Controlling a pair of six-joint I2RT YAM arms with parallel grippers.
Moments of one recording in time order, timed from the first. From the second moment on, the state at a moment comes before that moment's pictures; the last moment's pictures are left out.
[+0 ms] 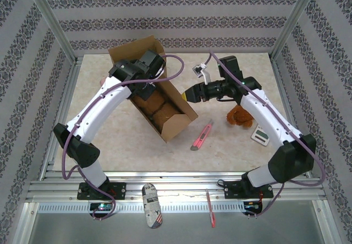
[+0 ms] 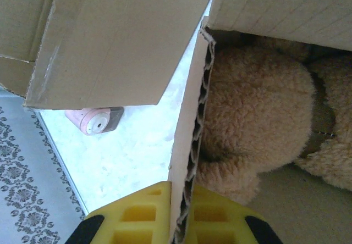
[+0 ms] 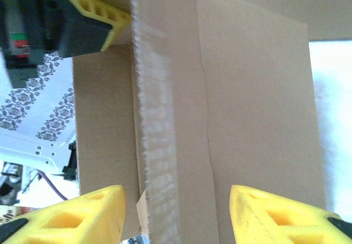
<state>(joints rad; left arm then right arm) -0.60 1.72 1.97 -1.41 -0.41 0.12 0.36 1.44 1.37 -0.69 -0.88 0.12</state>
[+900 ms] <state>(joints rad) -0.54 1.81 2.09 -1.48 -0.27 0.11 0.94 1.17 1.40 -0.75 -0.09 -0.29</state>
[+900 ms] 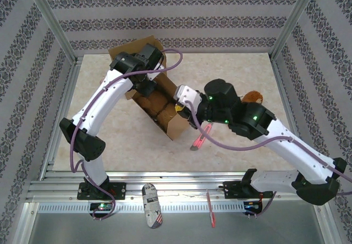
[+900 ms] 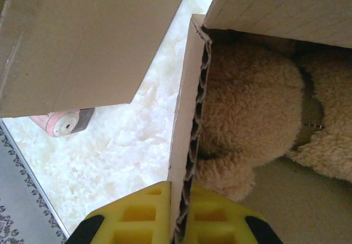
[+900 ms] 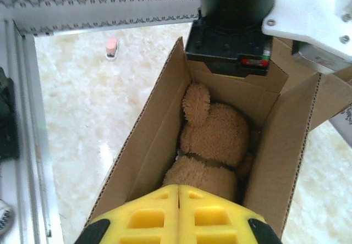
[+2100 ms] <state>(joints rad) -0.54 1.82 2.09 -1.49 -0.25 0.10 0.89 1.68 1.38 -0.58 0.04 -0.37</state>
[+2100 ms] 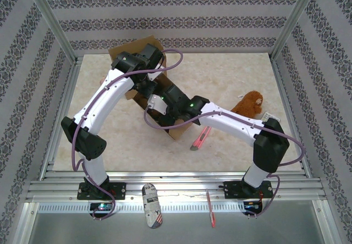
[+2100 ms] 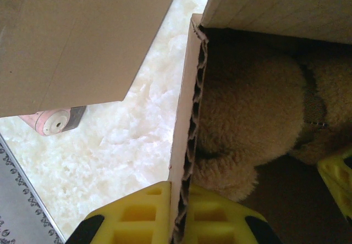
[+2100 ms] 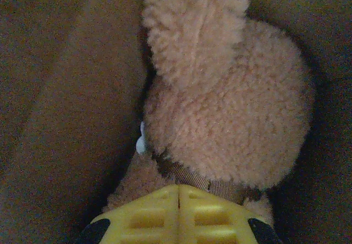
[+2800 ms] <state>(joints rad) -0.54 1.82 2.09 -1.49 -0.24 0.10 0.89 1.81 1.54 -0.77 0.12 -0.29</state>
